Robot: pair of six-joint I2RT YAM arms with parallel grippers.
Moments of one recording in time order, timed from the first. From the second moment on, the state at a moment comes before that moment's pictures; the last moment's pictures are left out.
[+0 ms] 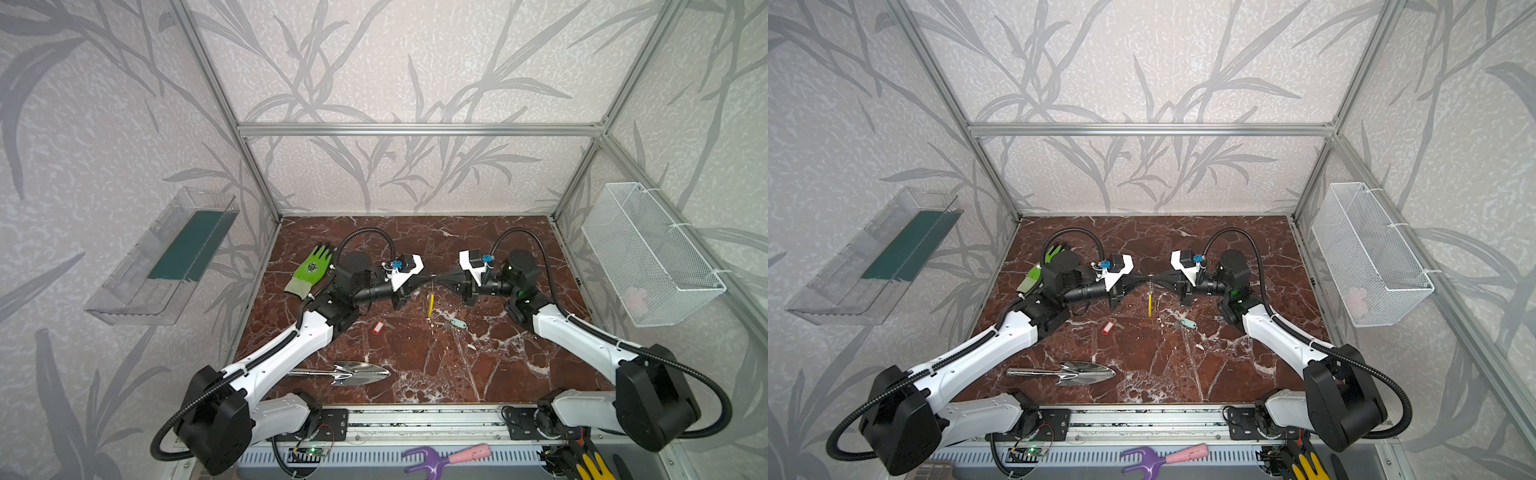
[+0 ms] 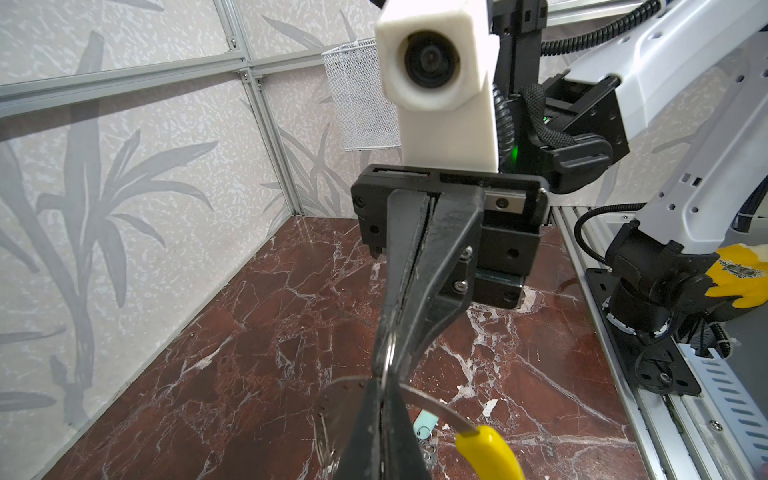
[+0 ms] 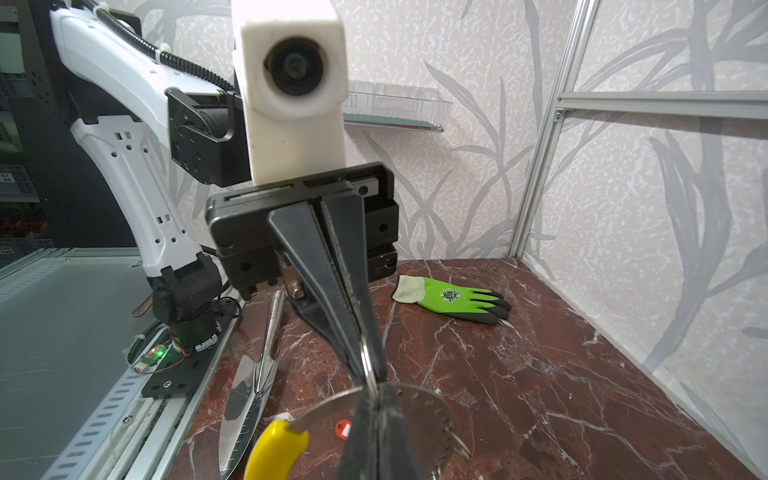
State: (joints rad) left arm -0.59 1.21 0.85 0.19 0.67 0.27; right arm 0.44 1.32 0.75 0.58 -1.03 -0.05
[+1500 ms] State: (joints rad) left arm -0.47 1.18 0.80 0.03 0.53 0.28; right arm 0.59 1.37 0.64 -0.24 -0.08 0.54
